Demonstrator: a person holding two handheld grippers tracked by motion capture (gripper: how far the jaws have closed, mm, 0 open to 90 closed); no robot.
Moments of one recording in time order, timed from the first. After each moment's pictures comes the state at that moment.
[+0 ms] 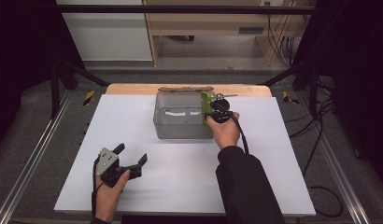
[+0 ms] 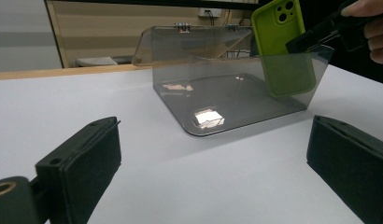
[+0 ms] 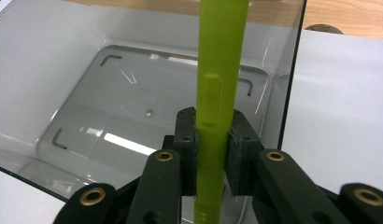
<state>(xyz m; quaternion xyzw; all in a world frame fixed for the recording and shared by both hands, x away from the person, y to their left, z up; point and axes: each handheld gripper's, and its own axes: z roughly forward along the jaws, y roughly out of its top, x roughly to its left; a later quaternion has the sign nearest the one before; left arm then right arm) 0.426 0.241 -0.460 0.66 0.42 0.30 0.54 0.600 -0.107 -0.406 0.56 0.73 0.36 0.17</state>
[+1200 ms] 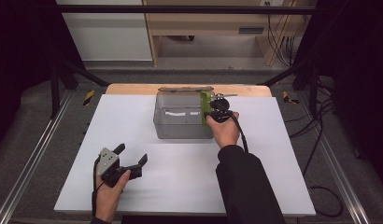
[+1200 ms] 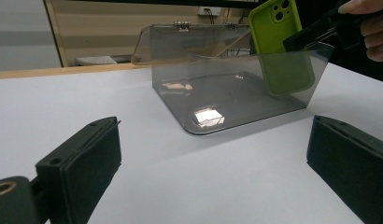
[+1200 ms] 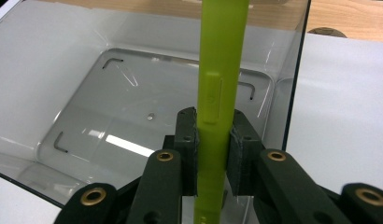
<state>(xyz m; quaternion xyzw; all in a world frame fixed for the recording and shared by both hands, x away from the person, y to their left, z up) 0.425 0.240 -0.460 0.66 0.42 0.30 0.54 0.602 -0.106 -0.407 0.55 0.73 0.37 0.17</state>
